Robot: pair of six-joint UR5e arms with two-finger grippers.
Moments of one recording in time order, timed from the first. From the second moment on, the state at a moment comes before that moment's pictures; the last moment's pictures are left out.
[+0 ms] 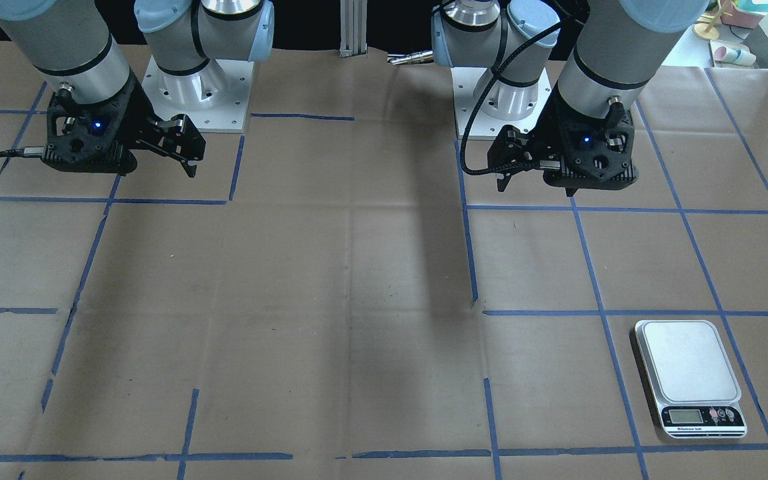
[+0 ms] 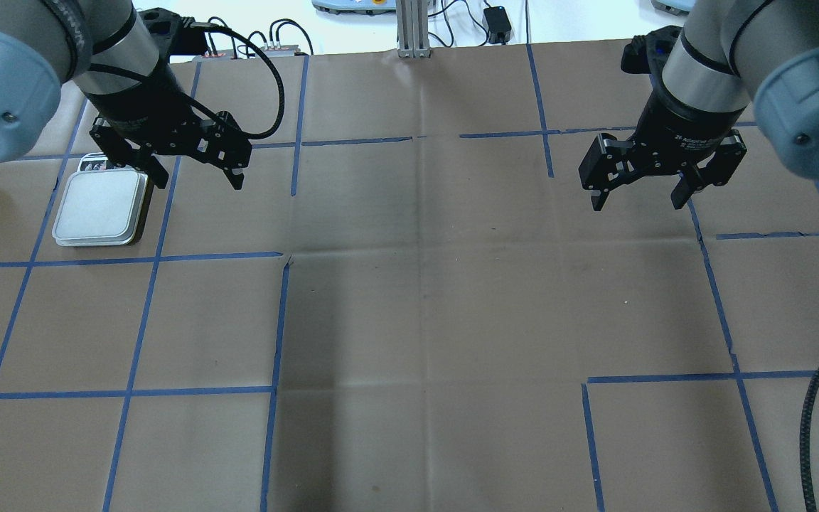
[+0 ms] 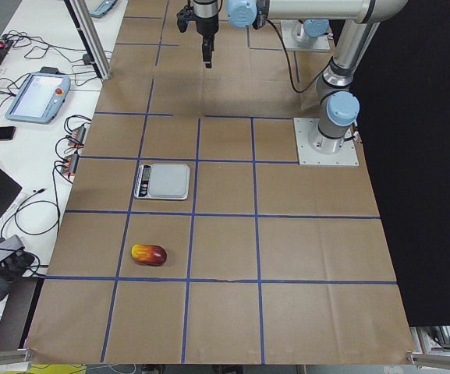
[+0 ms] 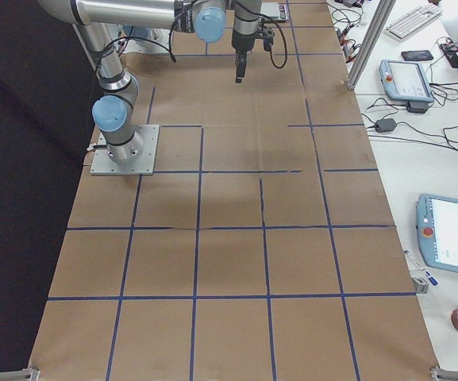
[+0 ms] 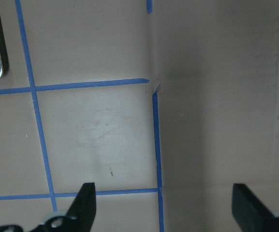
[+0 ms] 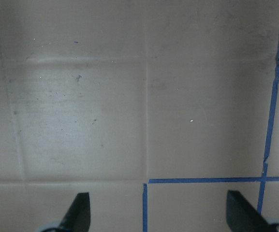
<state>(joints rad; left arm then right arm) -1.56 -1.62 -1.56 -1.59 1.58 0.07 1.53 -1.60 1.68 -1.57 -1.56 -0.02</state>
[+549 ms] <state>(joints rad) -1.56 -1.62 -1.55 -1.58 1.58 0.07 1.53 -1.60 1.68 -1.57 -1.56 -0.02</state>
